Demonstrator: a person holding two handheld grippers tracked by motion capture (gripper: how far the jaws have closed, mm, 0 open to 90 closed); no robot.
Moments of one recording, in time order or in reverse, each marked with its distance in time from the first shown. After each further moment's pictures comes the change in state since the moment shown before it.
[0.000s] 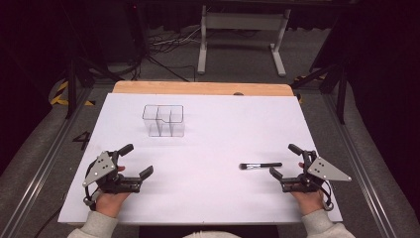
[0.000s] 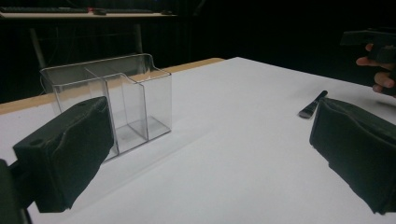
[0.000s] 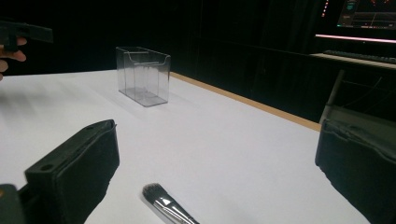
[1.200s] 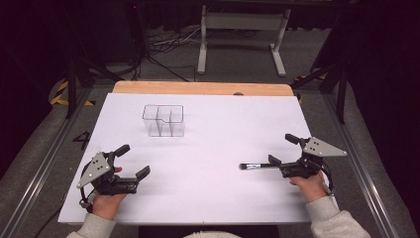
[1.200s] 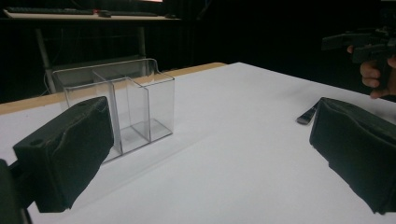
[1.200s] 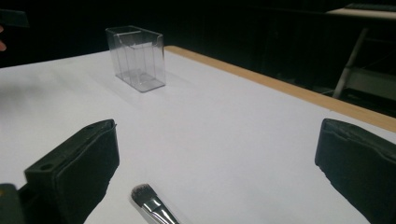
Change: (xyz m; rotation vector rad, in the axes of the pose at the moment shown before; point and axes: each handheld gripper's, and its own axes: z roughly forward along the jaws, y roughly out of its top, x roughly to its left) left arm 0.000 0.003 -0.009 -0.005 0.016 -0.029; right arm -0.027 0.028 0.028 0.181 0.057 0.067
